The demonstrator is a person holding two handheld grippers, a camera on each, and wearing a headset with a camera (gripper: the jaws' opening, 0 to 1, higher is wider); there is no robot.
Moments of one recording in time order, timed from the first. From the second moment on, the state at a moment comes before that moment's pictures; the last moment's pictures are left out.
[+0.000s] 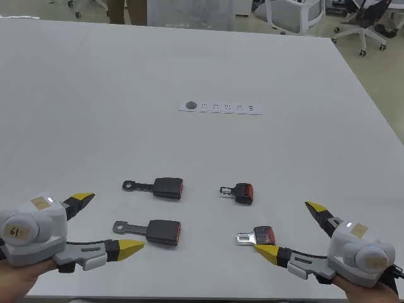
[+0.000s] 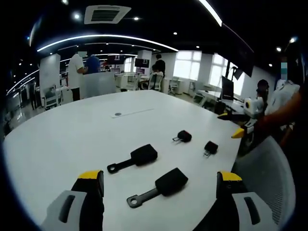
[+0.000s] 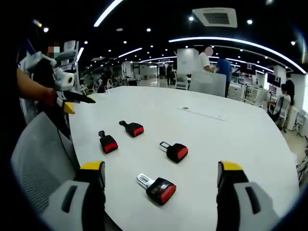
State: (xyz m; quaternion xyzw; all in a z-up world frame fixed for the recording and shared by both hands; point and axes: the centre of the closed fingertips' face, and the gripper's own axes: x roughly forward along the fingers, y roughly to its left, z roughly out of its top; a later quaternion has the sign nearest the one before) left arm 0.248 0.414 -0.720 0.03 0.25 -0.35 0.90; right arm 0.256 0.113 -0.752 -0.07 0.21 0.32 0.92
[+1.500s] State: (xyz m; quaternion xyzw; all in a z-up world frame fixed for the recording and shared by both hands) left arm 0.248 0.414 -0.719 0.03 0.25 -0.35 0.90; right arm 0.255 0.112 -0.752 -0.07 0.21 0.33 0.92
